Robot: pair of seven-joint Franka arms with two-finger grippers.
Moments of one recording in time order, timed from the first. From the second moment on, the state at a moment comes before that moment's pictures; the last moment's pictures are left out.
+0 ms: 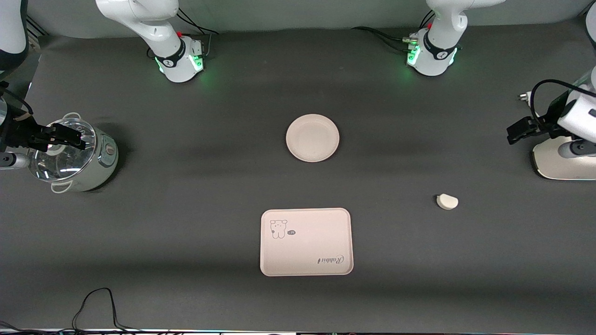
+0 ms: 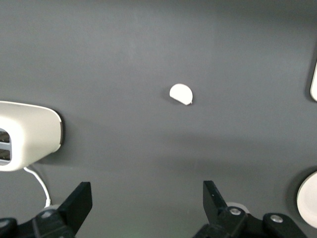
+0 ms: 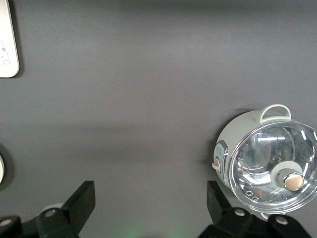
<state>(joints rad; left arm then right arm) 0.07 -0.02 -0.09 -1.73 0.05 1.65 -0.13 -0.02 0.06 -0.03 -1.58 -0.01 1.55 -0.06</state>
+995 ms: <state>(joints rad) 0.03 0.44 -0.08 -1.80 0.05 2.06 -0.13 -0.02 0.06 -0.03 -1.59 -0.01 1.55 -0.06</state>
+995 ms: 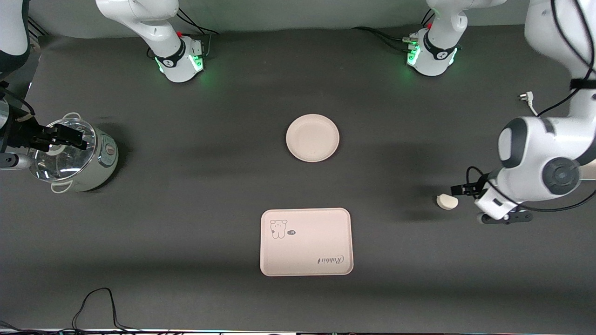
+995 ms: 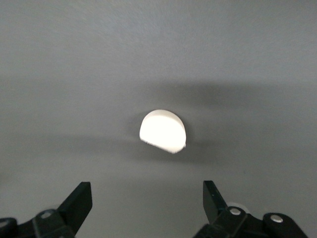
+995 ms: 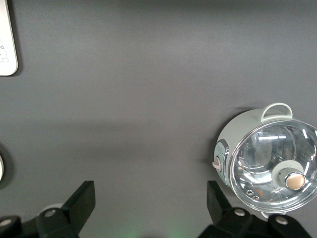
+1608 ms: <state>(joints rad) 0.03 0.59 -0.08 -1.83 0.05 2.27 -0.13 -0.02 0.06 -0.03 -1.60 -0.01 1.55 -0.07</state>
